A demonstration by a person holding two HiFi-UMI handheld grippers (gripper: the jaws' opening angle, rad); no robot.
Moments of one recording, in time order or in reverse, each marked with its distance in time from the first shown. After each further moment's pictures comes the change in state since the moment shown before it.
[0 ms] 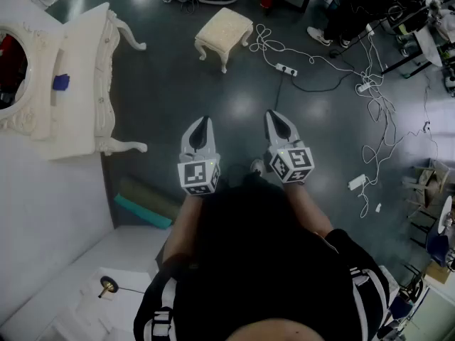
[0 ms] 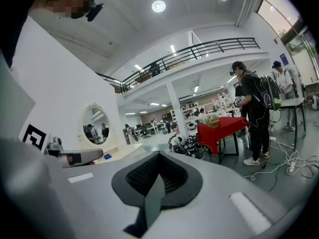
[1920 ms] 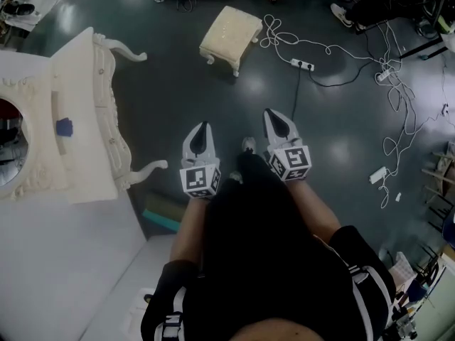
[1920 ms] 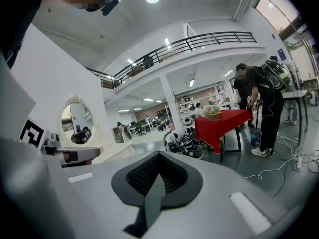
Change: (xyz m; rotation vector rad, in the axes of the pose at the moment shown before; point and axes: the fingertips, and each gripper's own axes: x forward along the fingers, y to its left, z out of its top) left arm 0.190 0.116 -0.018 0.026 0.100 -0.044; right arm 0.215 -0.051 -0.017 0.039 0.045 -0.050
